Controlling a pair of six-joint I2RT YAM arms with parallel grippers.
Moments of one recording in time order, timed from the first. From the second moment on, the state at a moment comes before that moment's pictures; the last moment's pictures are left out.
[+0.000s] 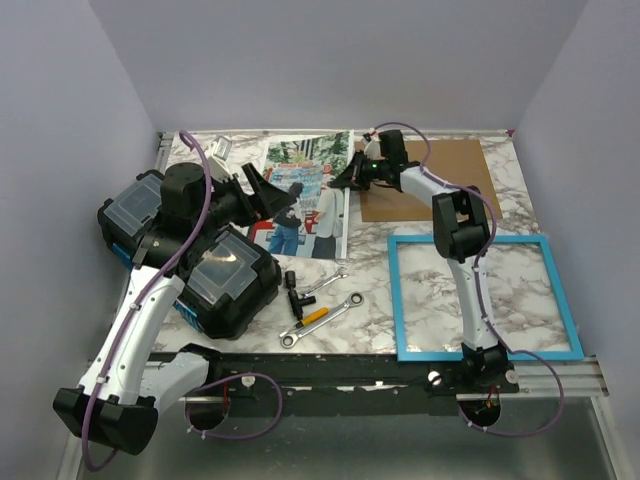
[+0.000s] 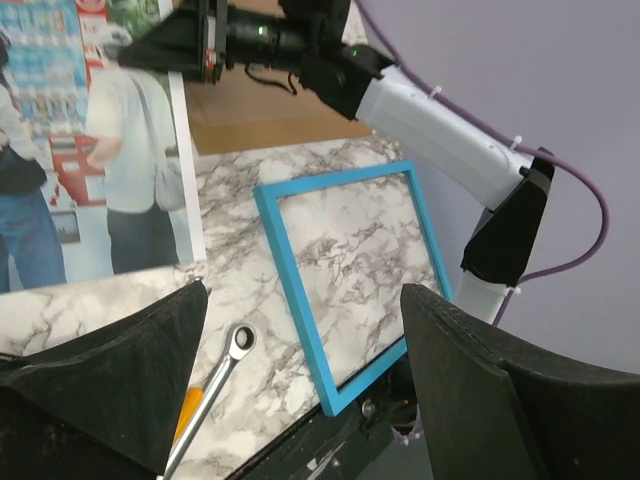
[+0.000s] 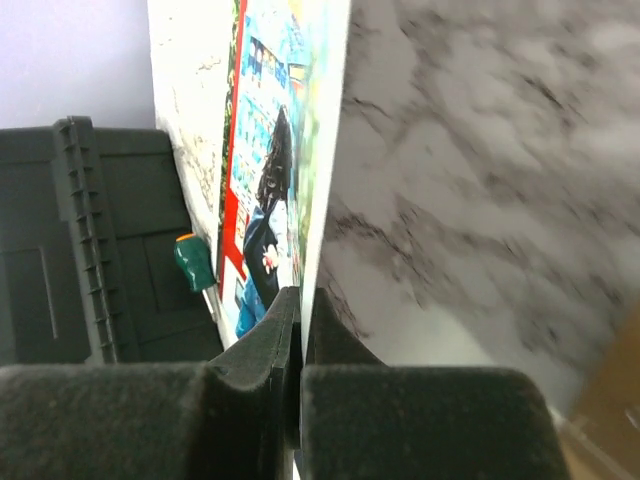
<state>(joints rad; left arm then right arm) -0.27 0.99 1.14 -0.41 0.48 -0.71 0.30 2.45 1.86 -0.06 -0.78 0.73</state>
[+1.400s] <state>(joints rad) -0.30 1.01 1.08 -0.41 0.52 -0.71 -0.06 1.68 0.97 0.01 -0.15 1.09</state>
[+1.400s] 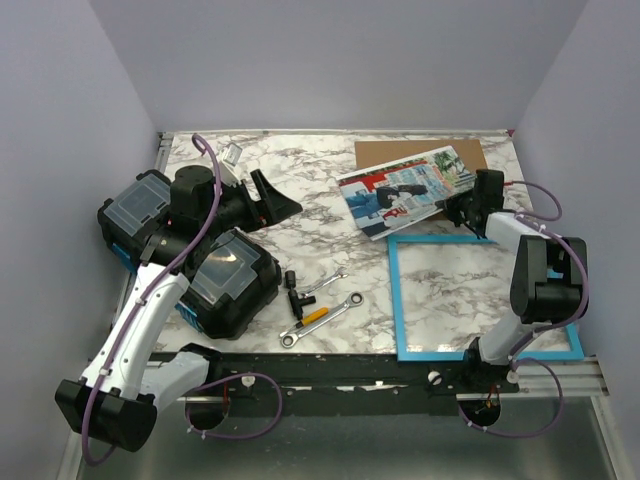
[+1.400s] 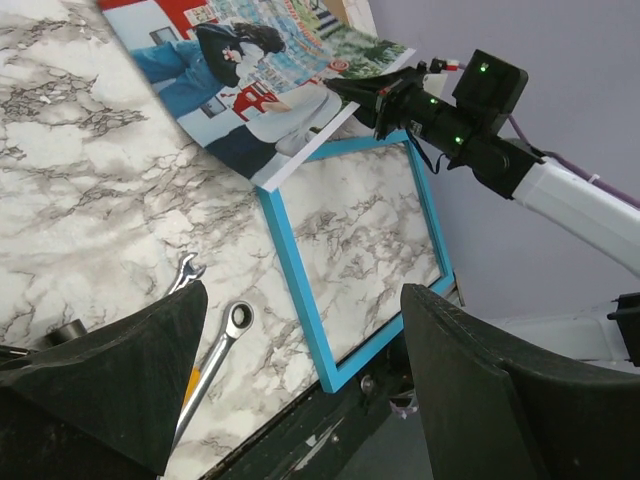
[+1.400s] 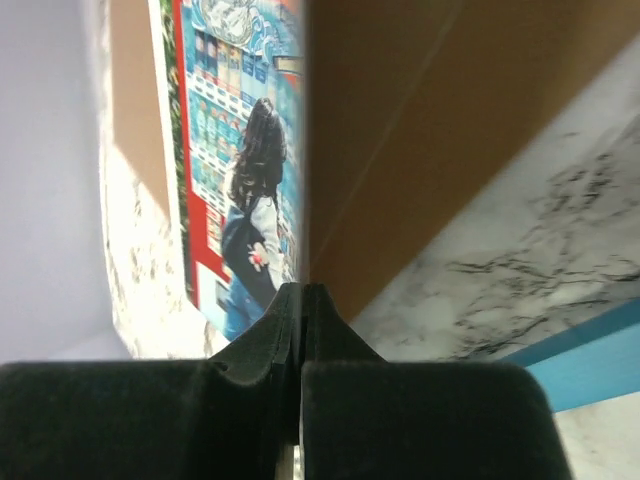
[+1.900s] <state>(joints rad) -0.30 1.01 1.06 -0.41 0.53 -0.71 -0.06 1.74 0.94 0.18 0.10 1.31</state>
